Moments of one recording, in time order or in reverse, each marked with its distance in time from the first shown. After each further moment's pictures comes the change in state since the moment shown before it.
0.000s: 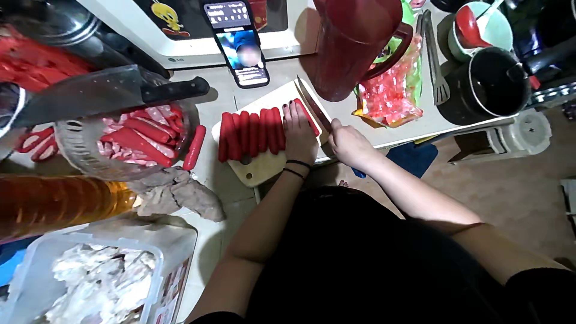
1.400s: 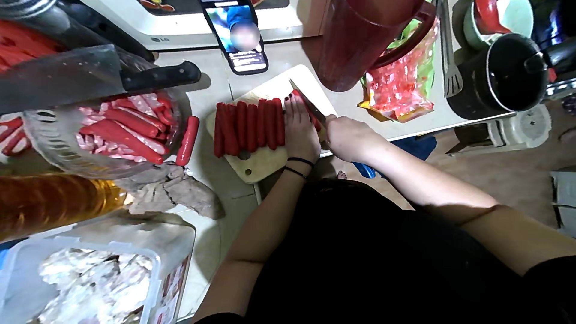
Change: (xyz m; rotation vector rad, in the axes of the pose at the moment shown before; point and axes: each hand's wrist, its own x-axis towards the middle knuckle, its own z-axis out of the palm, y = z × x) left_hand -0.004 0.000 -0.007 -0.024 -0.033 -0.020; right_hand -0.001 -0.047 -0.031 -0.199 -0.254 0.086
